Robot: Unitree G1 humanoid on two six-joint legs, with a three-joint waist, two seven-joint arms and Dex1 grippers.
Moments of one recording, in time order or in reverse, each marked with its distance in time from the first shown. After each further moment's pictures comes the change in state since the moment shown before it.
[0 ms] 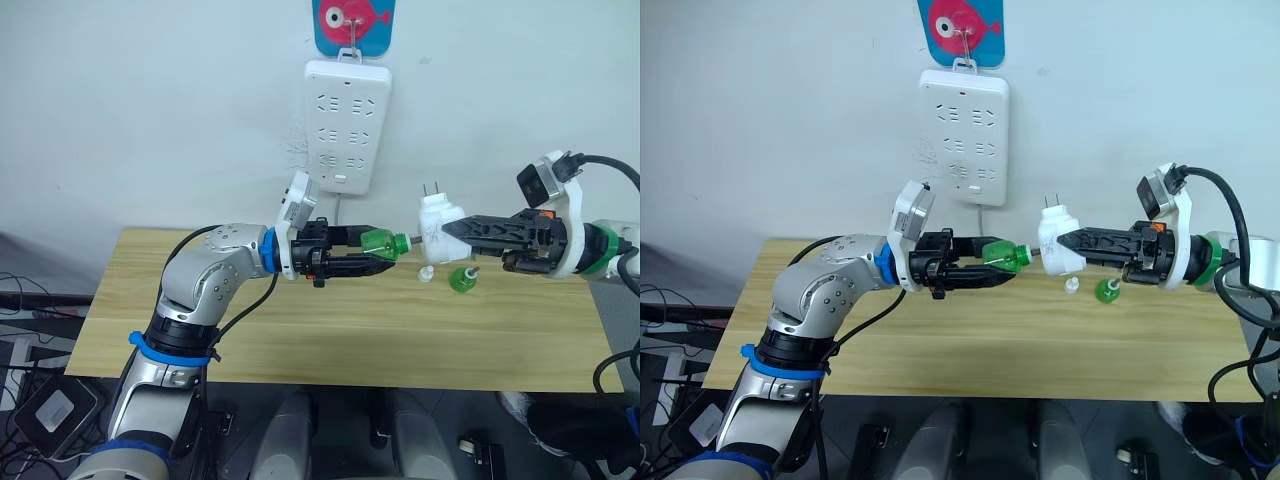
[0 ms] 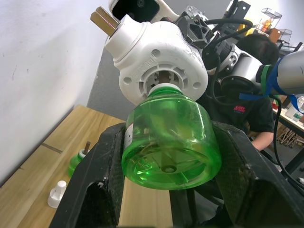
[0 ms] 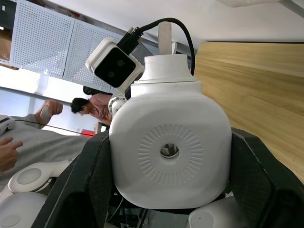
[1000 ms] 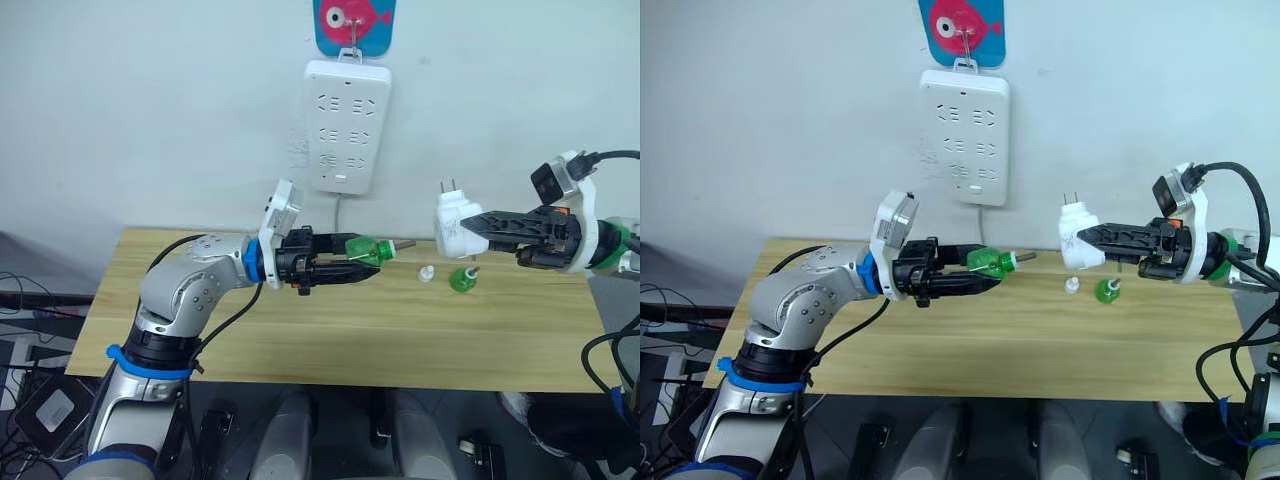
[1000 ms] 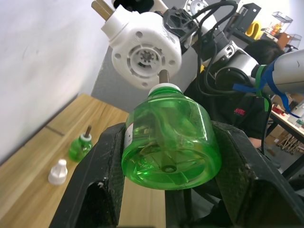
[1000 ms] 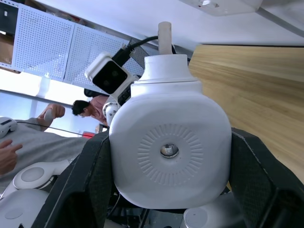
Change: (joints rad) left arm 0.058 0.053 0.032 -0.059 -0.060 0.039 0.035; right arm -0.077 0.089 -0.167 0.108 -0.382 0.208 0.241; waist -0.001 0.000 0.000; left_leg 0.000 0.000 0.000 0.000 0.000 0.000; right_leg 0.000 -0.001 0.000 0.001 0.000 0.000
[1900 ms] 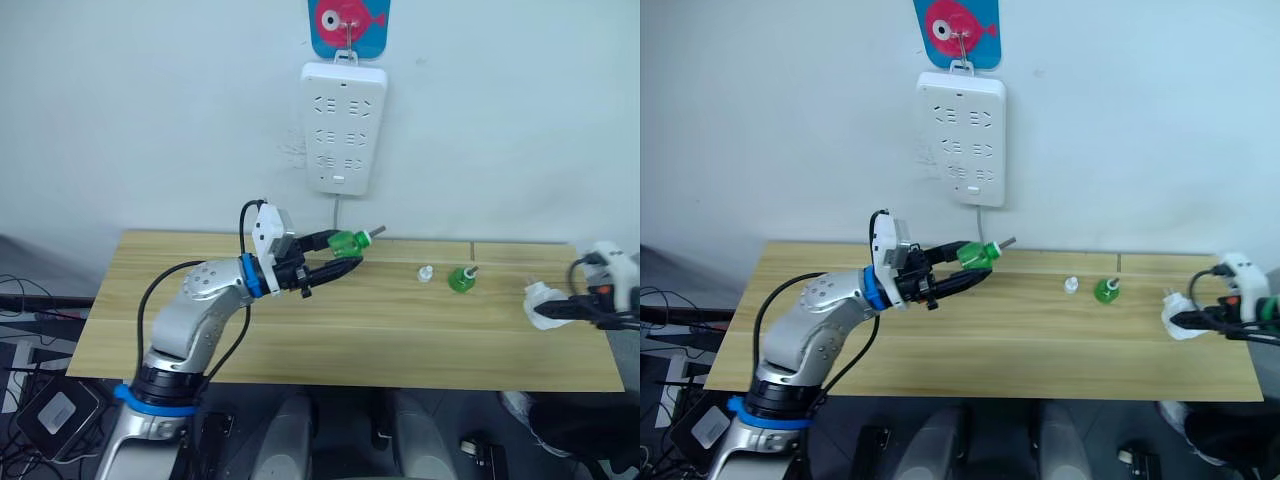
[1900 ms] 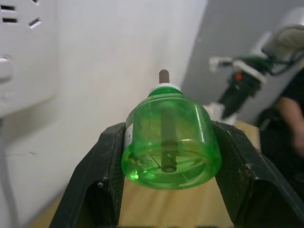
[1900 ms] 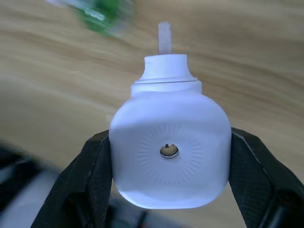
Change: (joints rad) left arm 0.193 -0.001 0.021 -0.051 0.148 -0.205 0.138; right arm 0.291 -0.322 0.239 0.108 -1.048 -0.491 0.688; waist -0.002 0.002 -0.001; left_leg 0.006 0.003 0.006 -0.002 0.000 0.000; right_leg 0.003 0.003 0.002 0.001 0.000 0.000
